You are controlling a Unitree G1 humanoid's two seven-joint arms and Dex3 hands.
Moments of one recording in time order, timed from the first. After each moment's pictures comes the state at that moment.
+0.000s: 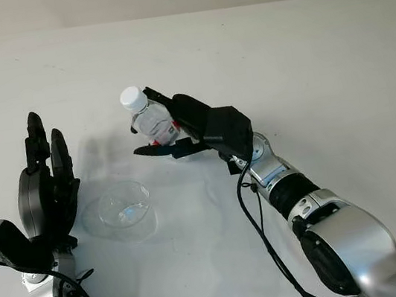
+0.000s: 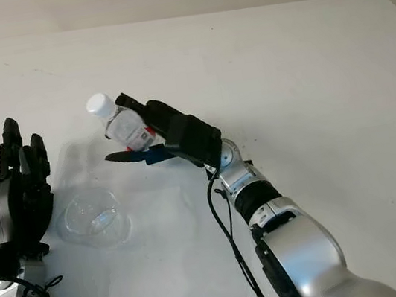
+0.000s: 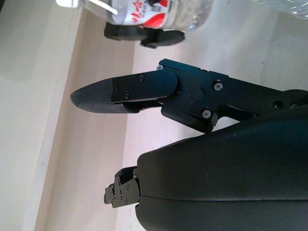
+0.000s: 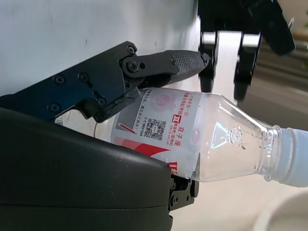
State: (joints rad) left arm -0.19 0.21 0.34 0.22 -0.36 -0.22 -0.27; right arm -0.93 -0.04 0.15 1.11 -0.23 -0.60 0.24
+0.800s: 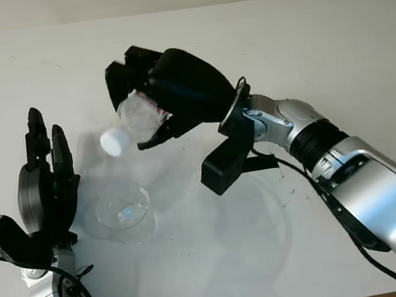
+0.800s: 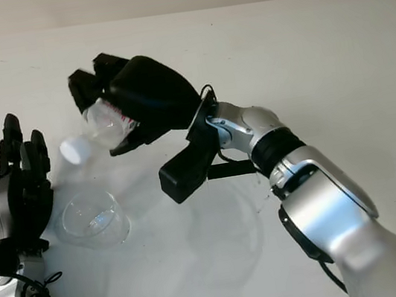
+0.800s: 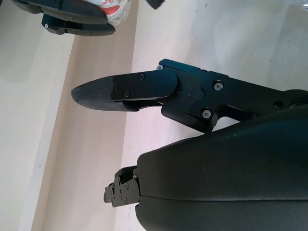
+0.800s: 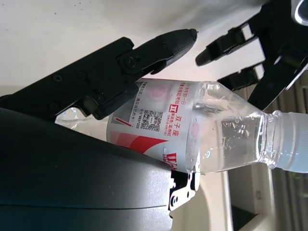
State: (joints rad) left arm -0.21 0.21 0.33 0.22 -0.36 -0.21 -0.26; right arm -1.17 -0.26 0.57 1.03 -0.96 -0.85 -0.57
